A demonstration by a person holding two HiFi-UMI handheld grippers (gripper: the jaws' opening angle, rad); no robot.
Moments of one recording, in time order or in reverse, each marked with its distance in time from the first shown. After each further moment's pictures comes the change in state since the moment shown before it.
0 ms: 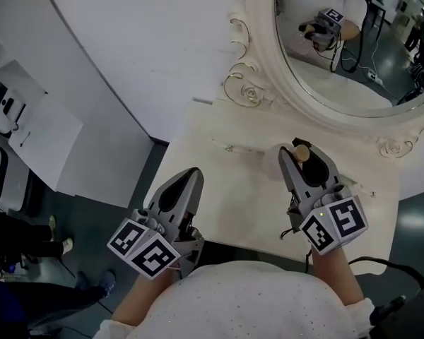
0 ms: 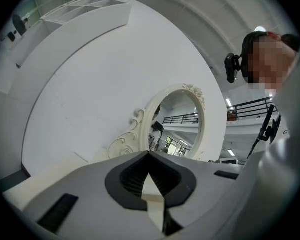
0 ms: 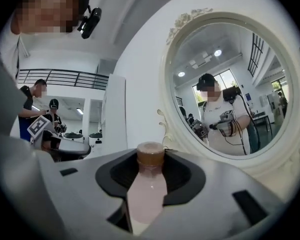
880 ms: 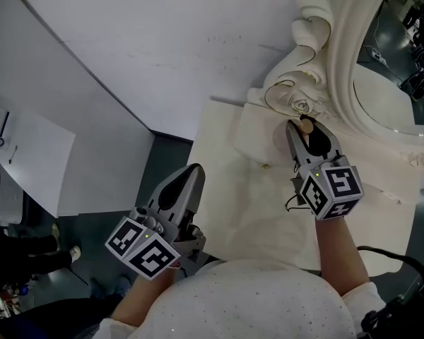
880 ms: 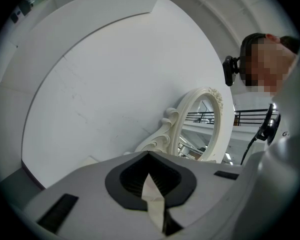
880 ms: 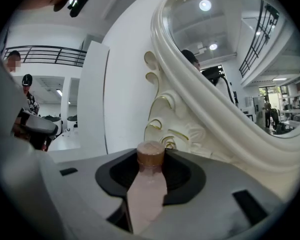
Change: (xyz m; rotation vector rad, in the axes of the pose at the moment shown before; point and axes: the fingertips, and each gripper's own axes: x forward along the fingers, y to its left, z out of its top) left arm 0.040 0.158 0.031 -0.096 0.096 -0.015; right arm 0.180 -0.043 -0.082 -0.029 0.174 -0.201
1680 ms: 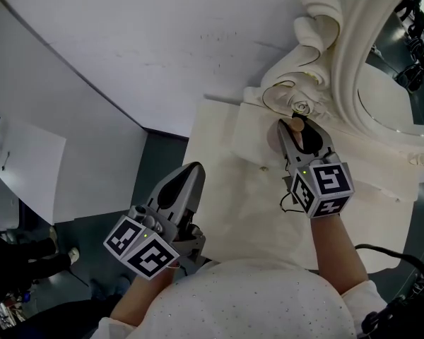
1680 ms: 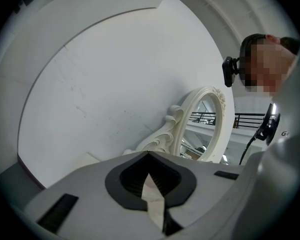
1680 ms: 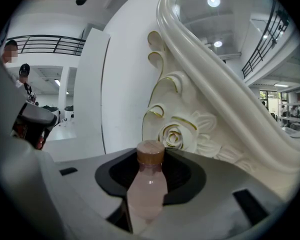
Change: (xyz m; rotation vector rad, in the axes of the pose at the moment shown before) left arm 0.021 0.014 -0.004 -0.039 0.037 -0.025; right arm 0.024 -0.001 -0.020 -0.052 0.087 -0.034
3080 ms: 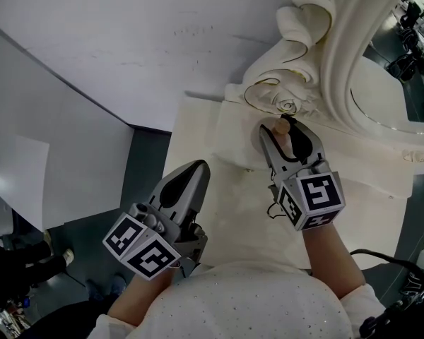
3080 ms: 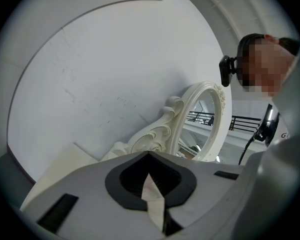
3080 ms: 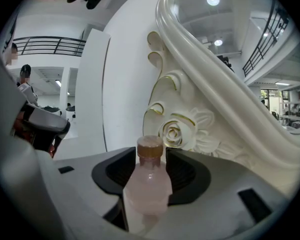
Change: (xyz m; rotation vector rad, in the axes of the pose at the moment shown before) left arm 0.045 -0.011 -0.024 -0.044 0.050 -0.063; right arm -0.003 0.000 -0.006 0.009 0.007 0.017
